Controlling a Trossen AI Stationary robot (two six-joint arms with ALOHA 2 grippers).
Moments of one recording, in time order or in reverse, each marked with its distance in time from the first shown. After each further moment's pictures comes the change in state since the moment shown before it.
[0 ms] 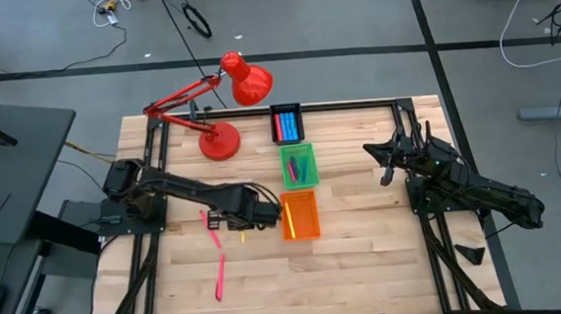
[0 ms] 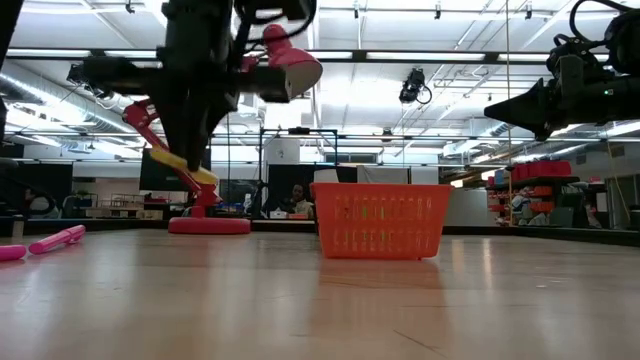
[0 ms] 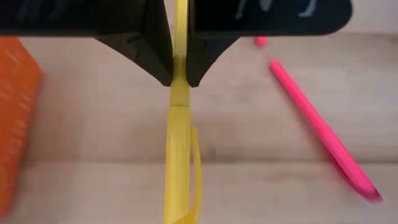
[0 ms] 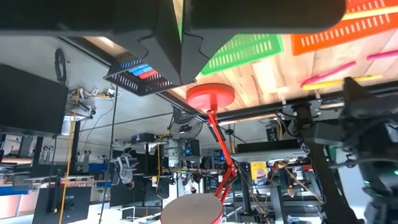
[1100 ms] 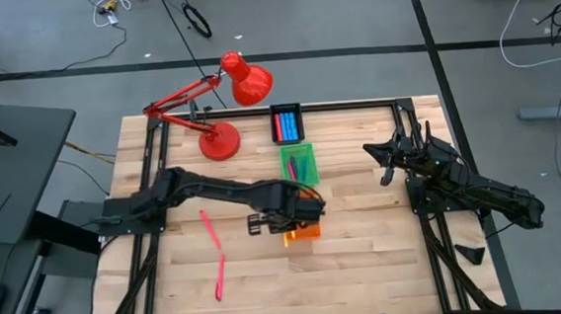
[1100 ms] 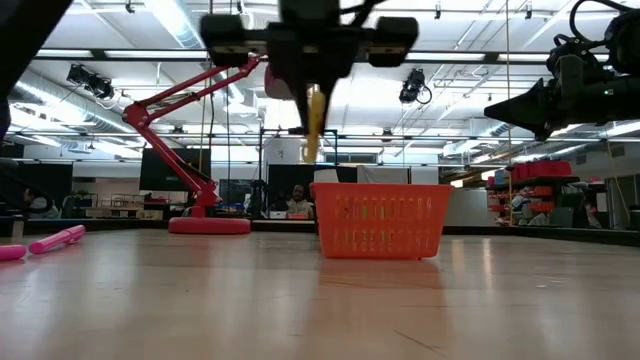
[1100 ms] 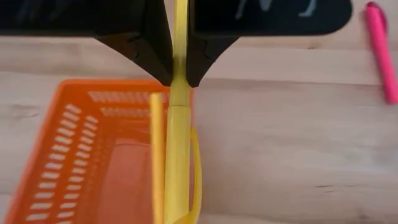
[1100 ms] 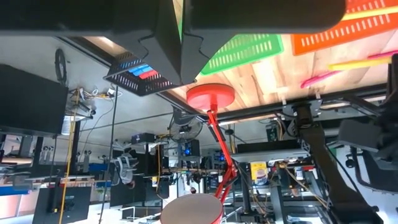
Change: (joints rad) left arm 0.021 0.356 0.639 -0.146 0.078 -0.069; right arm 0.000 0.000 0.000 0.000 0.000 0.000
